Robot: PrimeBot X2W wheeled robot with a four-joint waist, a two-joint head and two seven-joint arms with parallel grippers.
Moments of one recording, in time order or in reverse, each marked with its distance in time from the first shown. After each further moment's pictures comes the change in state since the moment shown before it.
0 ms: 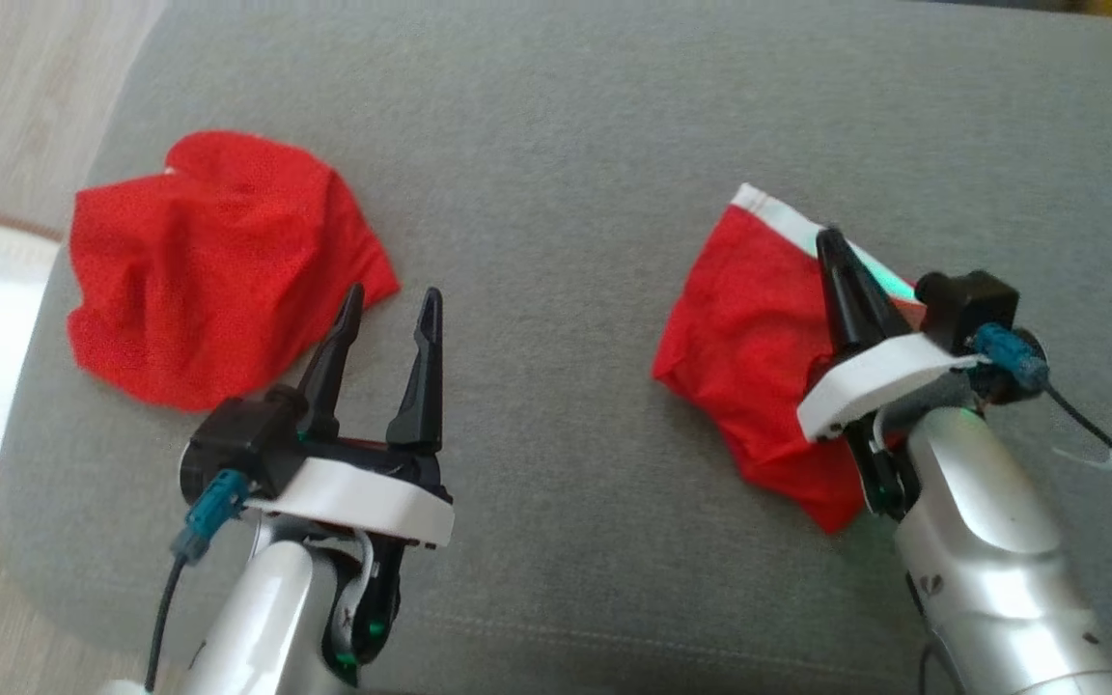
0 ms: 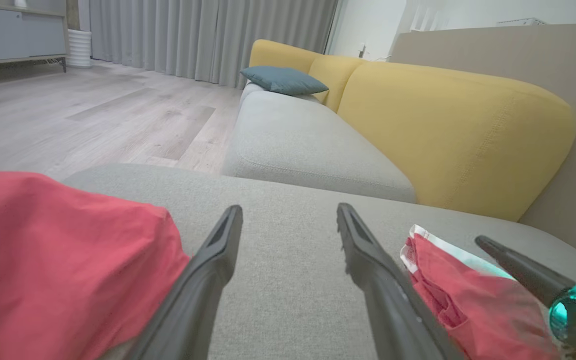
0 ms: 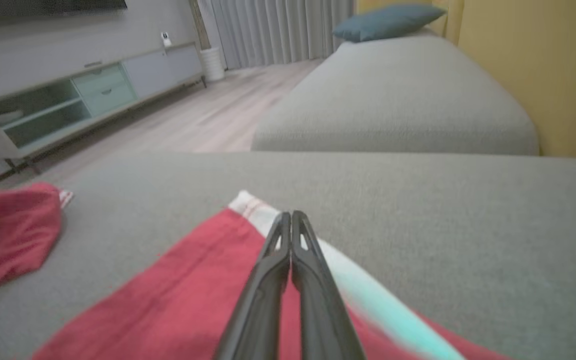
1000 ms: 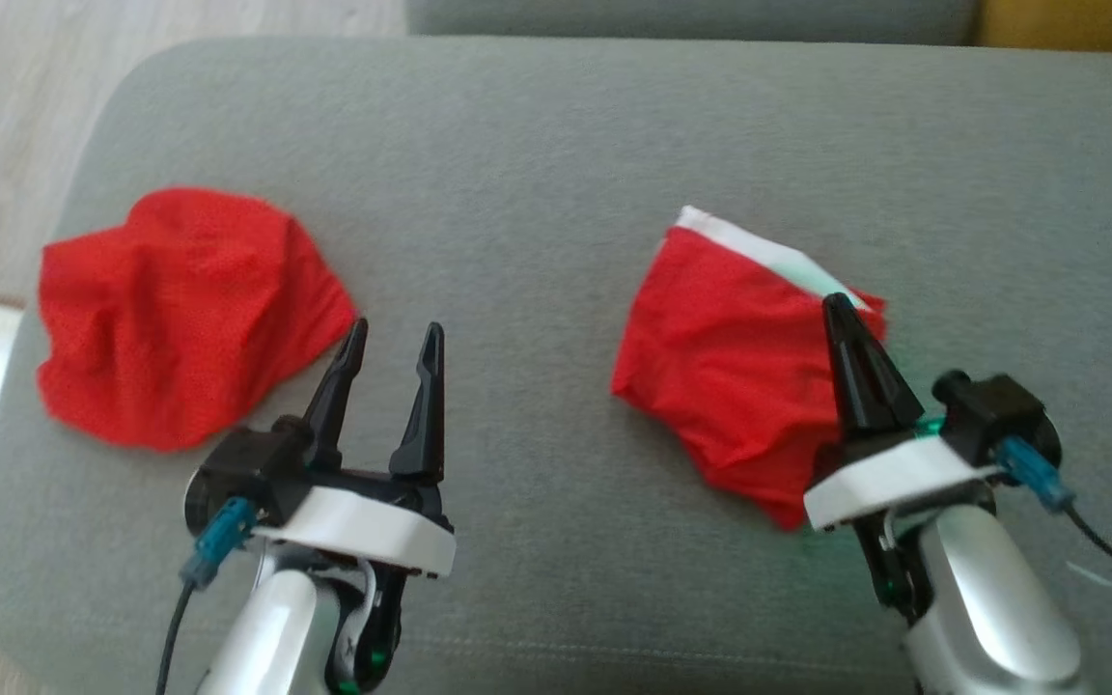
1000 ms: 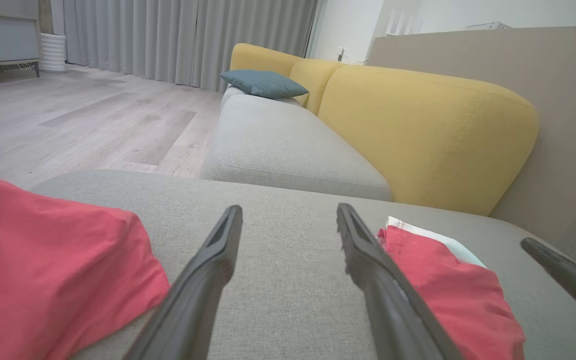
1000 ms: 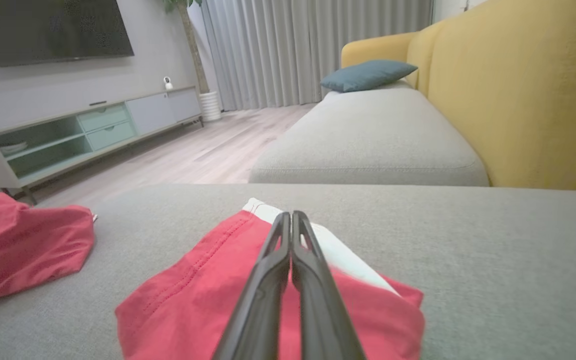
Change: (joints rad) left arm 0.056 0.001 0.001 -0.004 0.010 0.007 0.000; right arm 0.297 0.006 -0.011 -0.399 -0.022 0.000 0.000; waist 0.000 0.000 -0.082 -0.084
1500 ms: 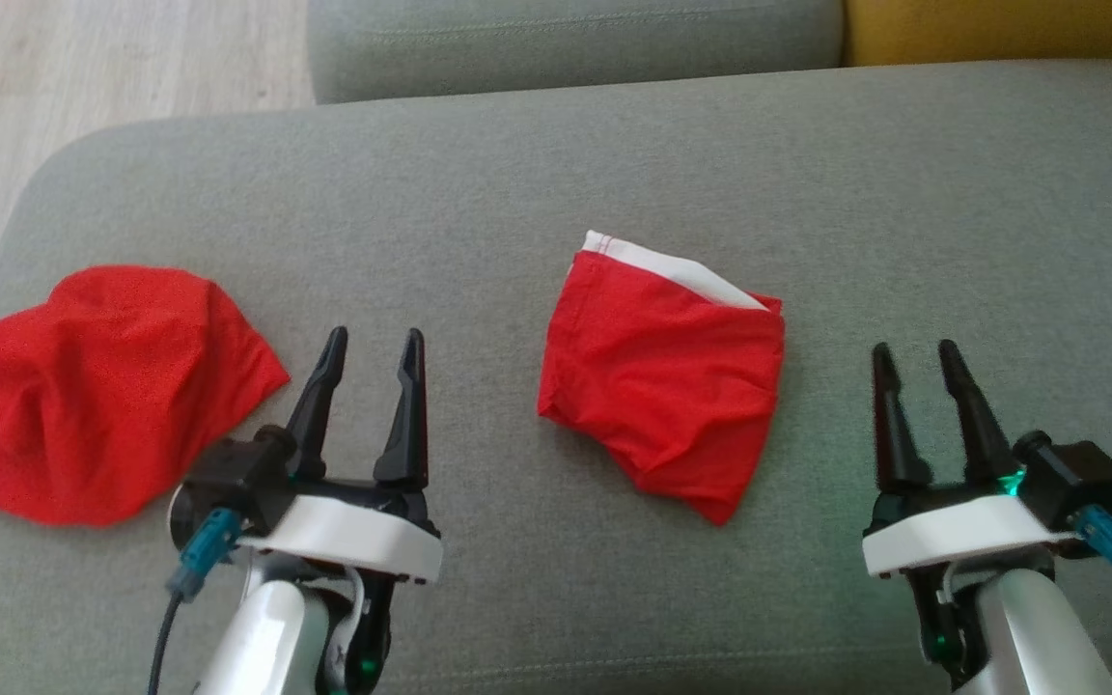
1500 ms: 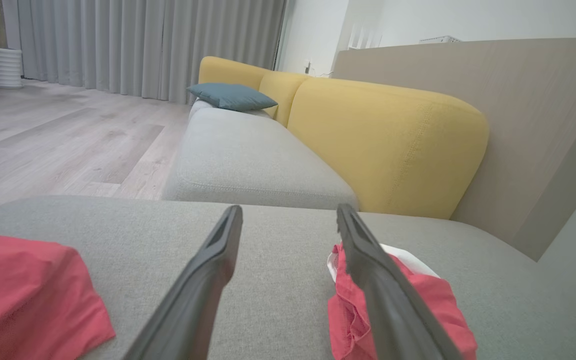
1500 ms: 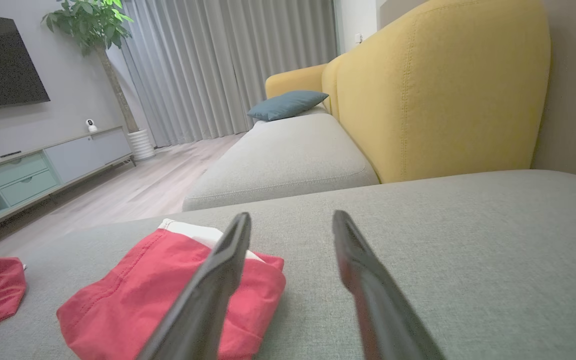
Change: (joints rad) left arm 0.018 0.000 0.029 -0.008 0.000 0.010 0.000; right arm 0.131 0.000 -0.110 -0.086 0.050 0.000 0.000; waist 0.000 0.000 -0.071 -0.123
